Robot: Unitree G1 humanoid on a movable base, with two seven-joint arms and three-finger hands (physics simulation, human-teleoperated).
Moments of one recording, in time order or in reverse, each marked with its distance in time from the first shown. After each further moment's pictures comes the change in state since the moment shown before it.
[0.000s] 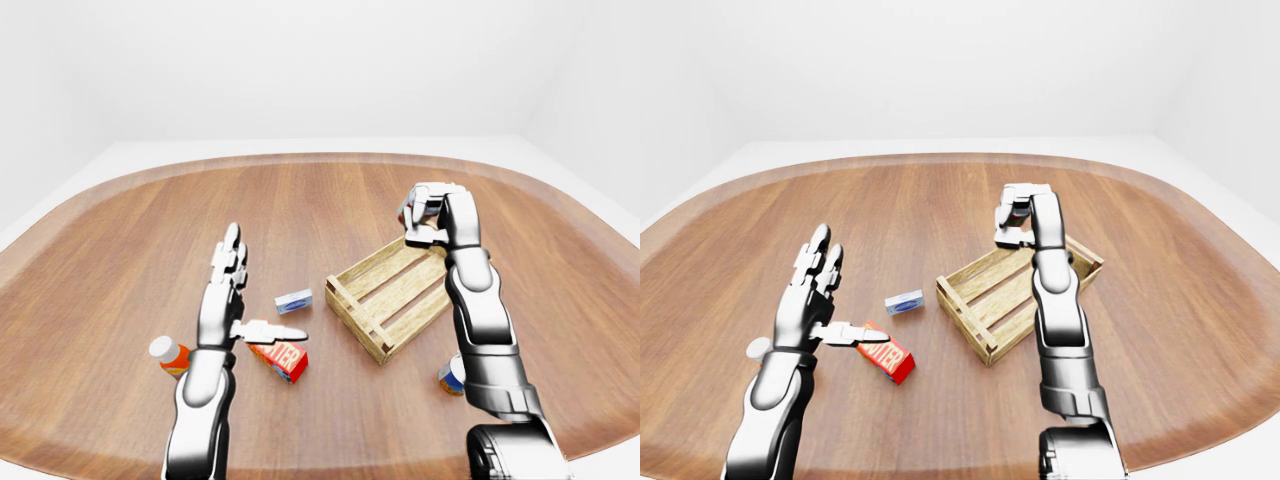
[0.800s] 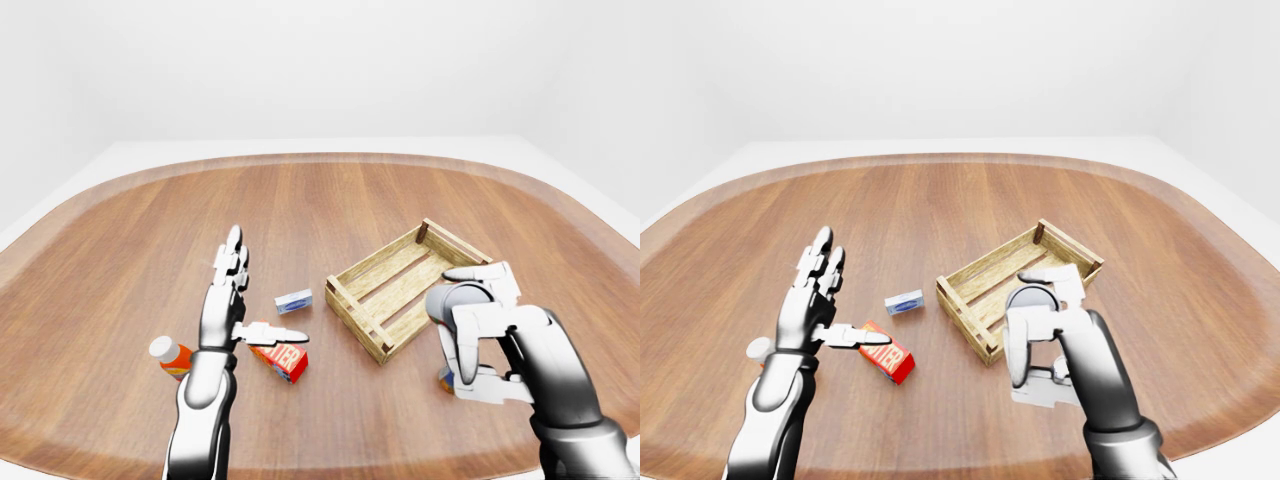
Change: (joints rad) left arm 0.010 -0.002 -0.008 0.004 0.007 0.000 0.001; right arm 0.869 0.244 0.003 -1.042 -0.166 0.000 0.466
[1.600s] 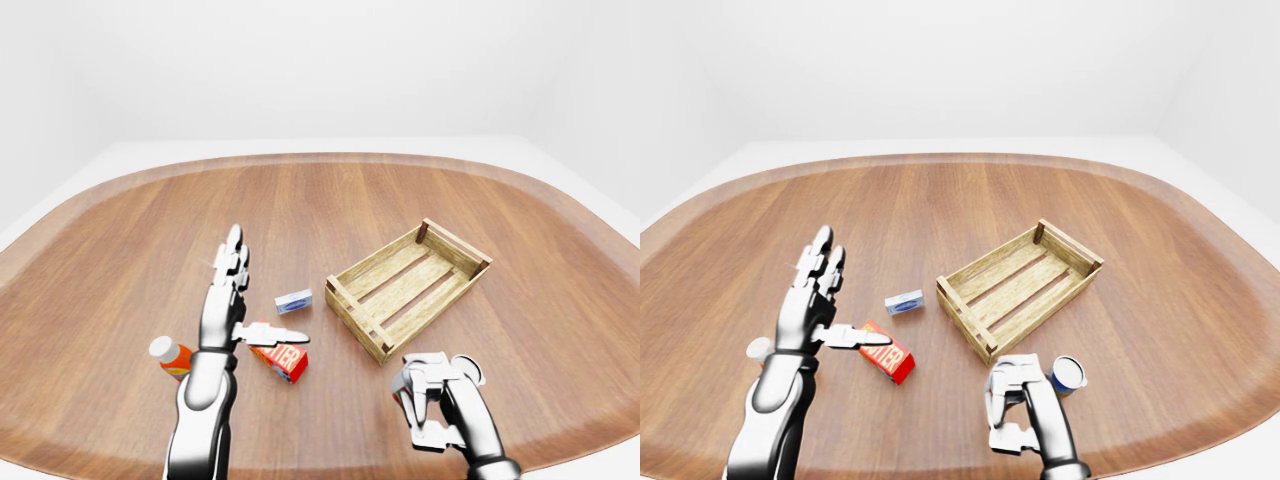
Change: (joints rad) left arm 0.006 -0.001 -0.006 -0.014 0.002 0.000 0.000; right arm 0.271 -0.189 0.251 0.533 0.181 -0.153 -0.379
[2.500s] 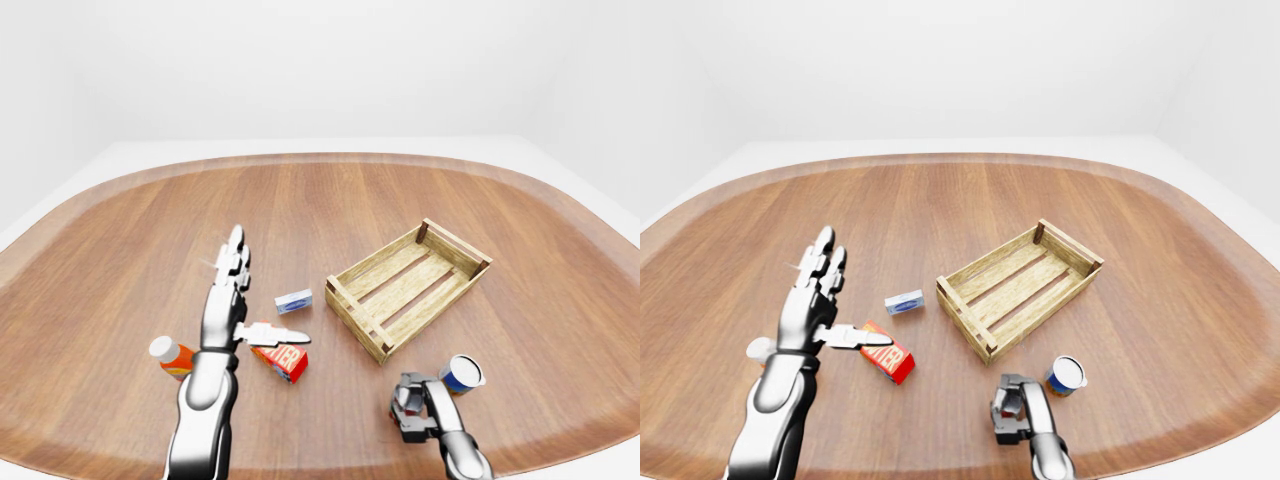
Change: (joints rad) left arm 0.000 -0.001 -0.007 0.005 0.005 0.000 0.001; right arm -0.352 0.053 -0.136 0.762 -0.053 -0.022 -0.070
